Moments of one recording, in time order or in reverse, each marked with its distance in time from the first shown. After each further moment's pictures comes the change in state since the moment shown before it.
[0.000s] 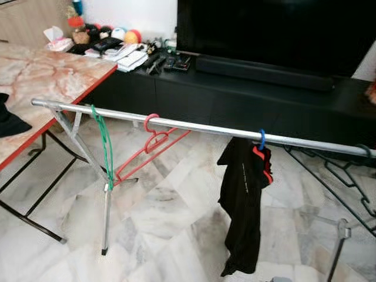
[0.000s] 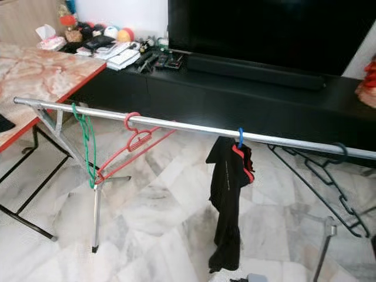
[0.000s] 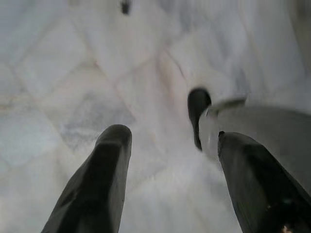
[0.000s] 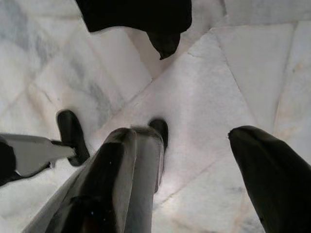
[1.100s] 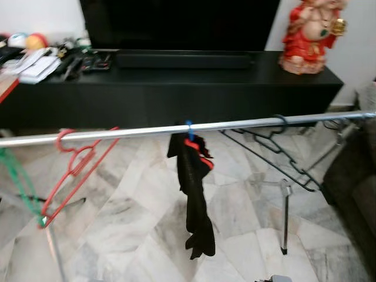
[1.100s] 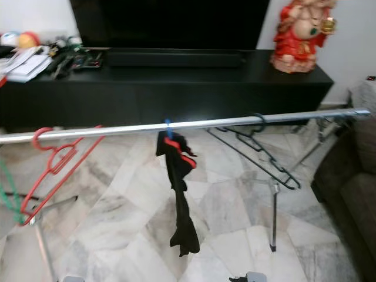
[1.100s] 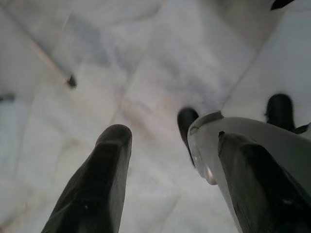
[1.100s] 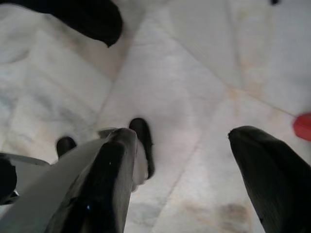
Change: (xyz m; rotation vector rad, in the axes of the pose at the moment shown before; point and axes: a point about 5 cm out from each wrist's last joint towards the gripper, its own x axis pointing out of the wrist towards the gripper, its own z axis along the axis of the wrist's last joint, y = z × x) left arm 0.003 -0.012 0.005 0.100 -0.001 -0.059; right arm 0.000 -0.004 0.004 -0.015 -0.007 -0.003
